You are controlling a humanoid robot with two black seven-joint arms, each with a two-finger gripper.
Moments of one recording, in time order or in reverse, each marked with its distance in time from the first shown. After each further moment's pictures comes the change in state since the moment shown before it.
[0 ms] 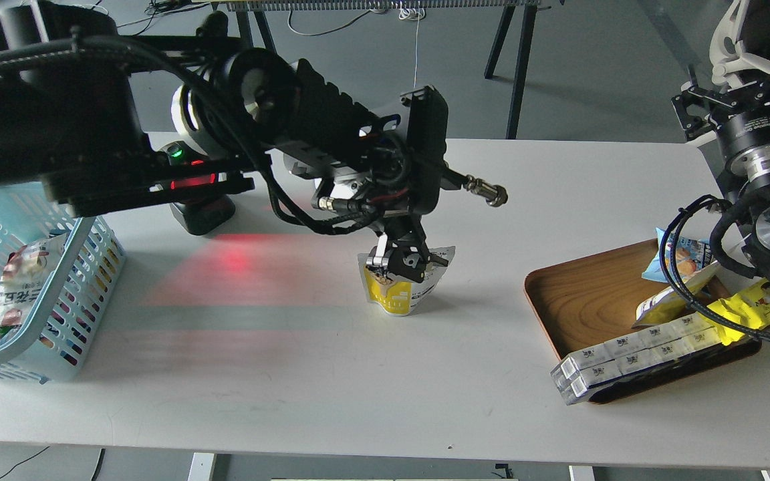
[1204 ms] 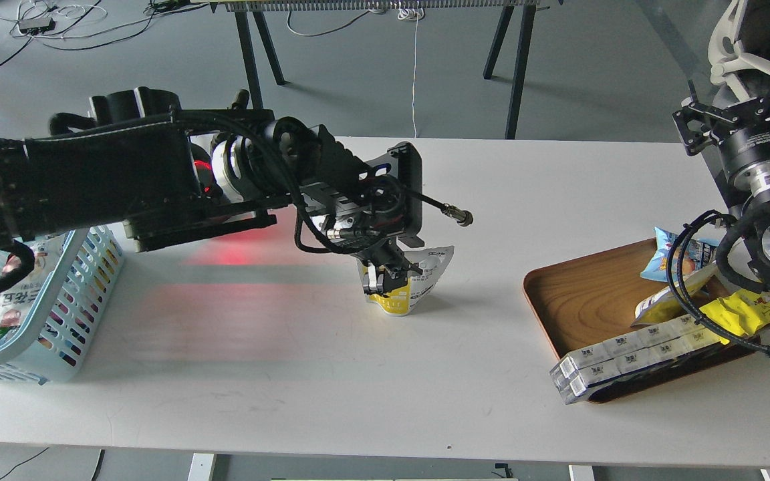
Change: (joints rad) left arm 0.180 -0.084 0.016 0.212 0.011 0.000 -0.026; right arm -0.048 -0.040 0.000 0.053 -0.004 0.000 0.007
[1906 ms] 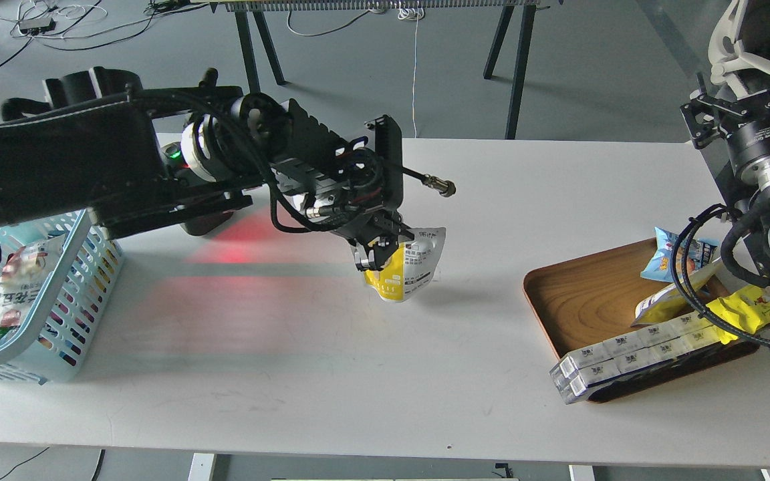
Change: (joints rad) left arm -0.009 0.111 -0.065 -0.063 0.000 0.000 0.000; right arm 0.012 -0.003 0.012 -0.010 -0.001 0.000 0.001
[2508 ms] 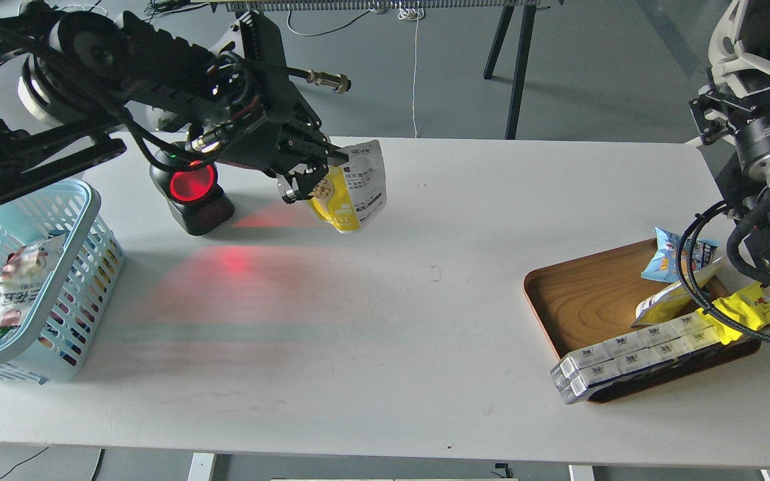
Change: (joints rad) left arm 0.020 0.373 -0.138 -0.116 -0.004 0.000 0.000; right arm 0.007 -0.006 0.003 -0.014 0.000 0.000 0.000
